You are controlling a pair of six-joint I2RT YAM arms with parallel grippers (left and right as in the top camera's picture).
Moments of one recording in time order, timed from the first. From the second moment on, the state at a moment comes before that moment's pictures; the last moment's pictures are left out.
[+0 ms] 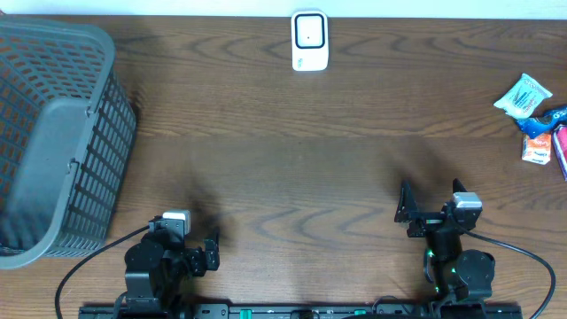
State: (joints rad) left arm -0.03 0.01 0.19 -0.85 0.19 -0.08; right arm 0.06 0.01 0.01 -0.07 -0.01 0.14
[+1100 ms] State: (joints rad) left arm -0.03 0.01 0.19 -0.85 0.18 -0.08; right arm 0.06 0.01 0.01 -0.07 -0.01 0.14
